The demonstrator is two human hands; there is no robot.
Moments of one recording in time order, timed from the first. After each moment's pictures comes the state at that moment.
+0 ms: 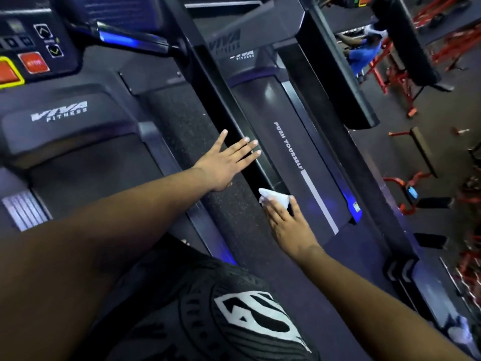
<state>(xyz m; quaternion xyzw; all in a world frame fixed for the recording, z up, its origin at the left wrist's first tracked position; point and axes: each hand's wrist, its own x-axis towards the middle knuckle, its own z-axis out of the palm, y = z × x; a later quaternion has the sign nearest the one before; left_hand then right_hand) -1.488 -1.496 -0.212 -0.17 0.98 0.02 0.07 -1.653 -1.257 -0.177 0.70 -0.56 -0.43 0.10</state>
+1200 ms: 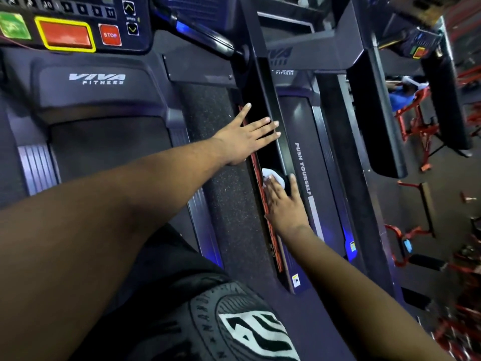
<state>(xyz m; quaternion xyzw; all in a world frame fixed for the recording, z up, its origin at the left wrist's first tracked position) -1.462 -1.582 -0.220 -0.22 0.97 0.01 0.02 -1.621 -1.388 -0.187 0.70 -0.47 -0.53 0.12</state>
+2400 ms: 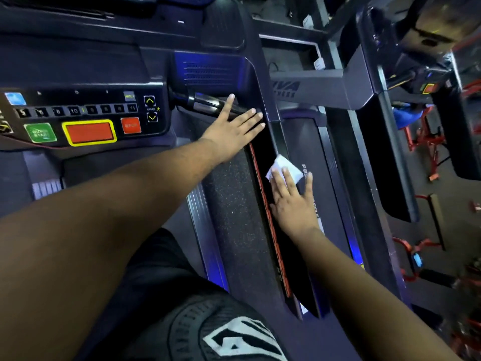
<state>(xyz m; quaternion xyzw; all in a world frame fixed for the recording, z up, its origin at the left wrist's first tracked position) -1.416 -1.743 -0.208 -0.29 0.95 -0.06 0.08 -1.605 -1.550 -0.161 0.69 -0.59 -0.40 0.12</state>
